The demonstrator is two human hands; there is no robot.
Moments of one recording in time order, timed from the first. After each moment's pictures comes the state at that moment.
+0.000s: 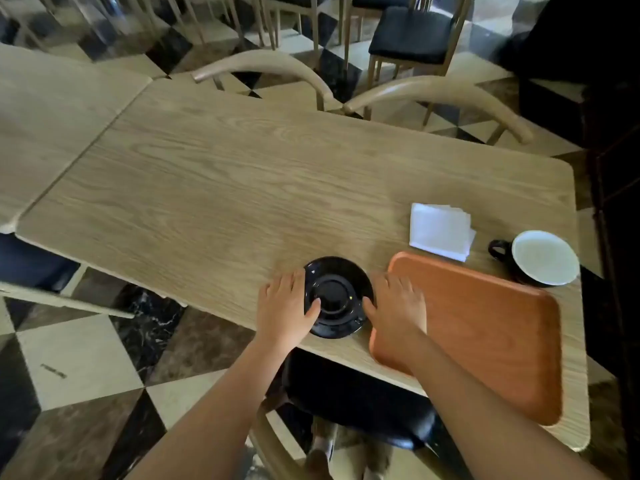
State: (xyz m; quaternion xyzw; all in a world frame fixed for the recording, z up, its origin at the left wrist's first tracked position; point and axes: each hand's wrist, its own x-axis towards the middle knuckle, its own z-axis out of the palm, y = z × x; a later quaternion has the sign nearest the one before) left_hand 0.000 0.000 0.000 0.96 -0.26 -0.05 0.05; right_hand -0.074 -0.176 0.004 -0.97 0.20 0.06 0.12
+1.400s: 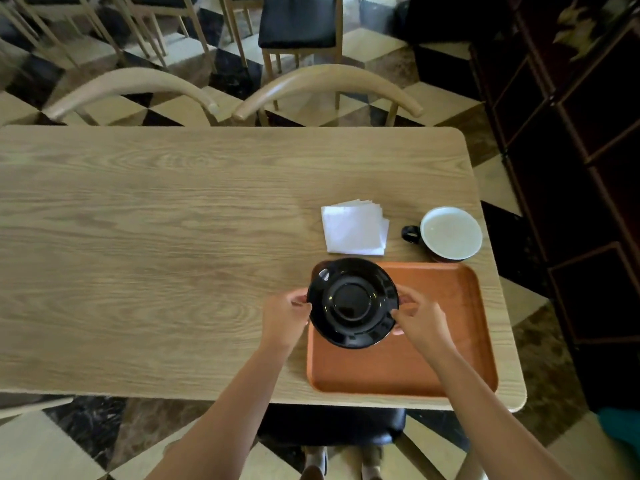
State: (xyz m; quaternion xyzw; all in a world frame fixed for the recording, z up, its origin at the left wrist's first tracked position) left_hand -0.003 -0.135 -0.008 0.86 -0.13 -0.28 0.40; right_hand -0.156 -0.299 -0.019 -0.70 0.47 -0.03 0.53
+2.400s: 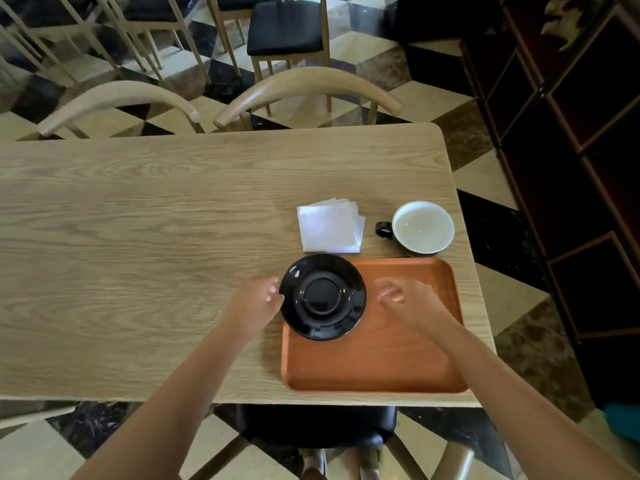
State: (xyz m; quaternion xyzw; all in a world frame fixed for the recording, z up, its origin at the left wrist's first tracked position) left_hand 0.016 -0.141 0.009 0.90 -0.29 -0.27 0.18; right_hand -0.170 -0.345 -0.001 -0.84 0.32 0.05 0.44
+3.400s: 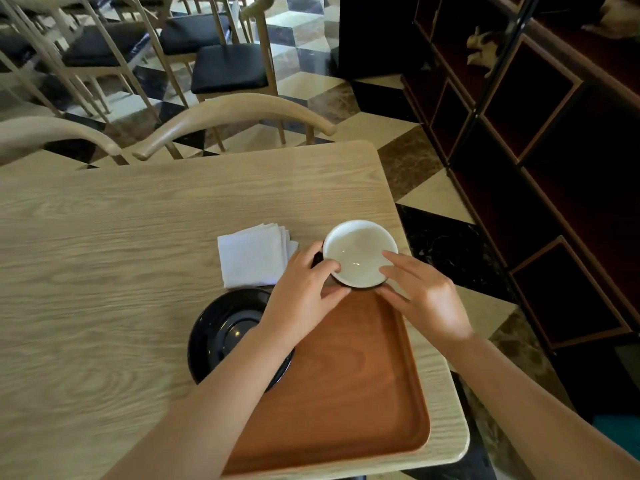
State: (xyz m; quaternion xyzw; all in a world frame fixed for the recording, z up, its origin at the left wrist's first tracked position) left_hand -0.059 -0.315 -0.020 0.79 -0.55 -0.04 0.29; right_hand -0.221 -0.442 -0.025 -0.94 0.20 -0.25 0.15
